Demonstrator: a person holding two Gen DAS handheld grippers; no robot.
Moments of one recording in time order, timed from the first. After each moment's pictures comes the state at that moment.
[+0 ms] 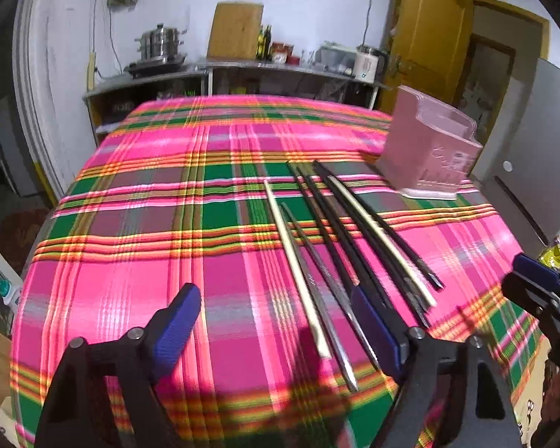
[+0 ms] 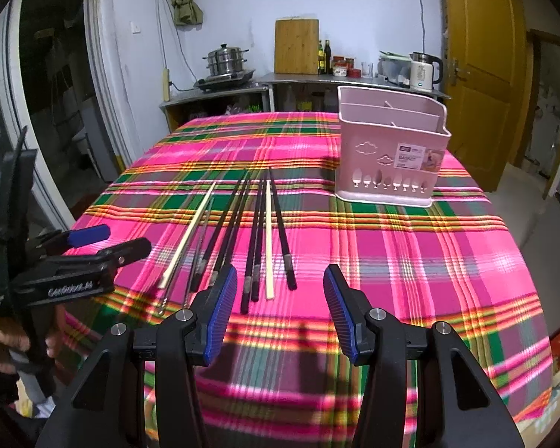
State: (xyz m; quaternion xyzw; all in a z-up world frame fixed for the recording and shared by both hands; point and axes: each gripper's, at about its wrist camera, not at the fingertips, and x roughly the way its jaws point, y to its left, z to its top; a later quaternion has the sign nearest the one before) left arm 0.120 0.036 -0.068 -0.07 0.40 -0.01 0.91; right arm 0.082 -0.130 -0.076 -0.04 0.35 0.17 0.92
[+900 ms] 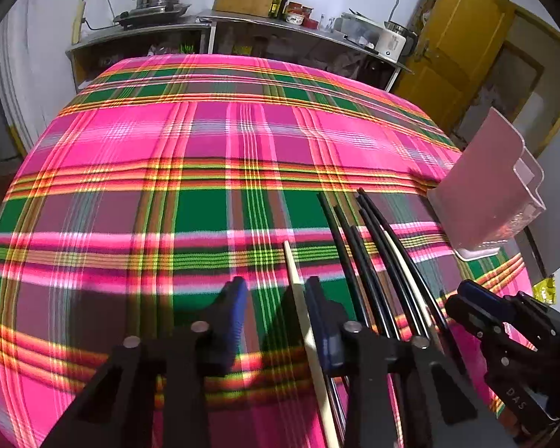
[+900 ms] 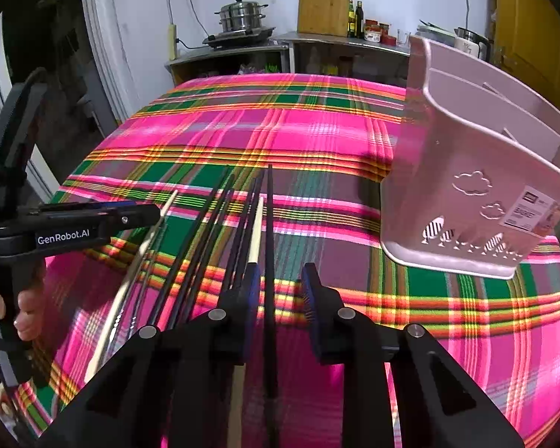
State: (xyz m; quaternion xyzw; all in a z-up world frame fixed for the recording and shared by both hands) left arm 0.260 0.062 -0.099 -0.12 0.47 -0.02 0.87; right arm 0.230 -0.081 -0.124 -0.08 0.42 0.21 0.88
